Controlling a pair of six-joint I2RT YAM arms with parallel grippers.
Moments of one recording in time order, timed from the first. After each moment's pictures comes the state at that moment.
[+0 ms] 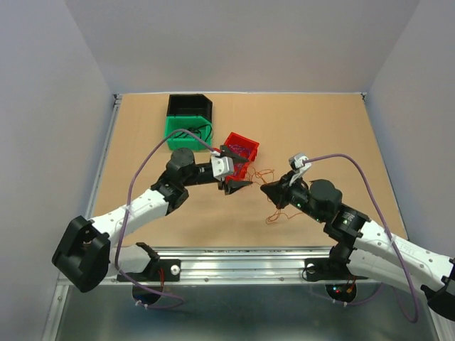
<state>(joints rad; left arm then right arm) -0.64 1.17 0.67 0.52 0.76 0.25 0.88 0.75 0.53 0.04 0.11 0.37</state>
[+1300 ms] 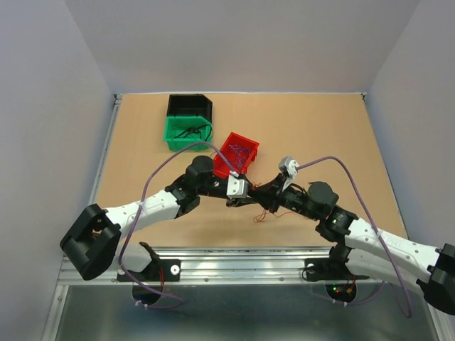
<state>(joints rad) -0.79 1.29 0.67 0.43 0.86 0.40 0.88 0.86 0.45 0.41 -0.17 0.31</state>
